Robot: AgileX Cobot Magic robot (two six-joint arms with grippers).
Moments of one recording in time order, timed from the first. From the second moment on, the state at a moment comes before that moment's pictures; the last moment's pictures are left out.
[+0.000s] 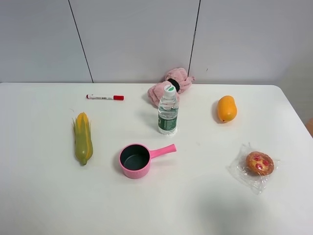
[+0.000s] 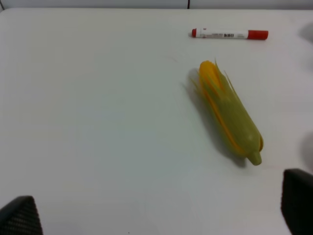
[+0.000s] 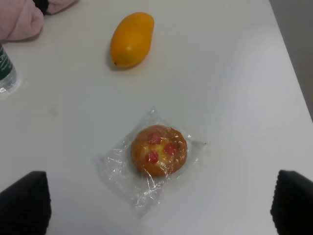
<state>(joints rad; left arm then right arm) 0.07 -0.01 -0.51 -0.03 1.06 -0.02 -0.01 0.00 -0.50 0.00 1.06 -0.03</state>
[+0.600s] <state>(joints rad) 0.07 -0.01 -0.51 -0.03 1.06 -0.02 -0.01 0.02 -0.50 0.00 1.06 0.02</state>
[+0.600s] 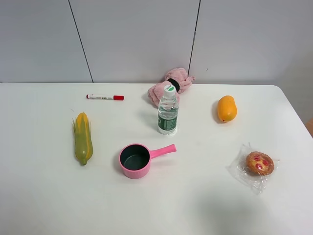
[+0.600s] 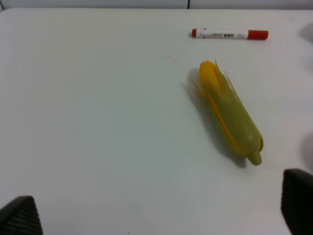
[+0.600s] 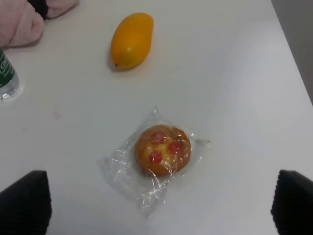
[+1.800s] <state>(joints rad) 0.07 -0.01 -0.51 -0.03 1.06 -0.02 -0.01 0.86 -0.63 -0.13 1.03 0.07</state>
